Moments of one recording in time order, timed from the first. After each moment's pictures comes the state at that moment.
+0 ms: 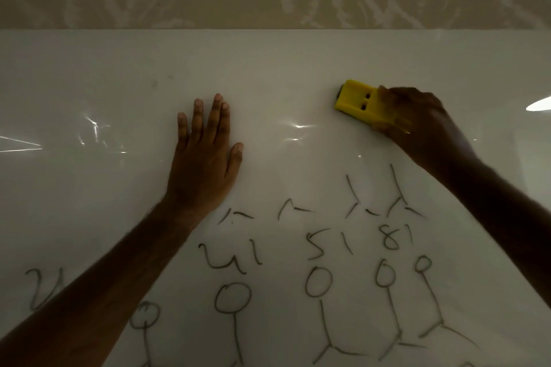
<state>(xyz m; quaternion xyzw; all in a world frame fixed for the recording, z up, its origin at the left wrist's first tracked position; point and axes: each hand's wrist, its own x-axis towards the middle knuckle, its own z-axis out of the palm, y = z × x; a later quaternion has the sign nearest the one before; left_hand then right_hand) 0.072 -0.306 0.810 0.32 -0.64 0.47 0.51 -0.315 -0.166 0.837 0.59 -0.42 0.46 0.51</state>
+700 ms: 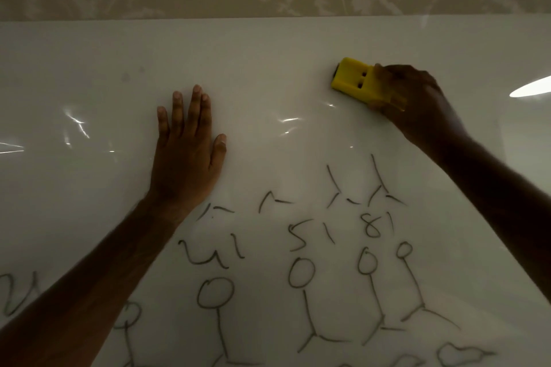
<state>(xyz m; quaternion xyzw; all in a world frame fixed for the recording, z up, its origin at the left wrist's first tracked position) 0.062 -0.304 0.809 0.31 -0.64 0.46 0.53 -0.338 -0.159 0.846 0.58 -0.44 0.47 0.49</state>
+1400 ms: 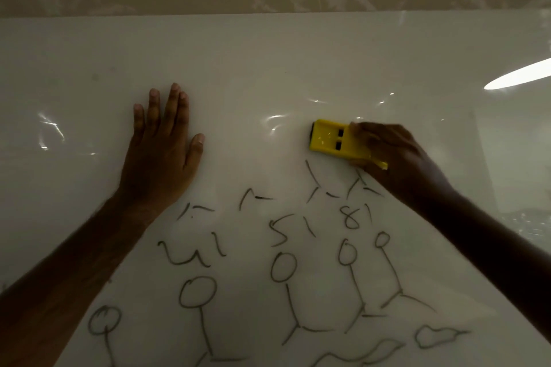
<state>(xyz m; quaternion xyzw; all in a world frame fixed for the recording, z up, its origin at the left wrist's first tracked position) 0.069 -0.307 0.814 0.29 -0.66 0.47 0.51 -0.336 -0.152 0.743 0.61 -0.42 0.41 0.52</state>
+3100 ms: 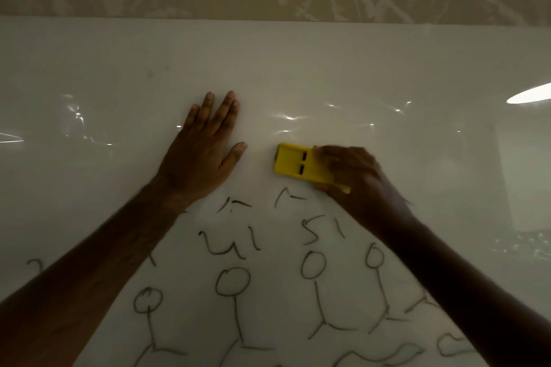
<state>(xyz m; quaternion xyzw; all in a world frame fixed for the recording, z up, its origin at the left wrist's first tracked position) 0.087 -0.309 0.818 0.26 -0.70 0.50 0.45 -0.224 -0.189 0.736 0.66 -0.35 0.45 0.49</state>
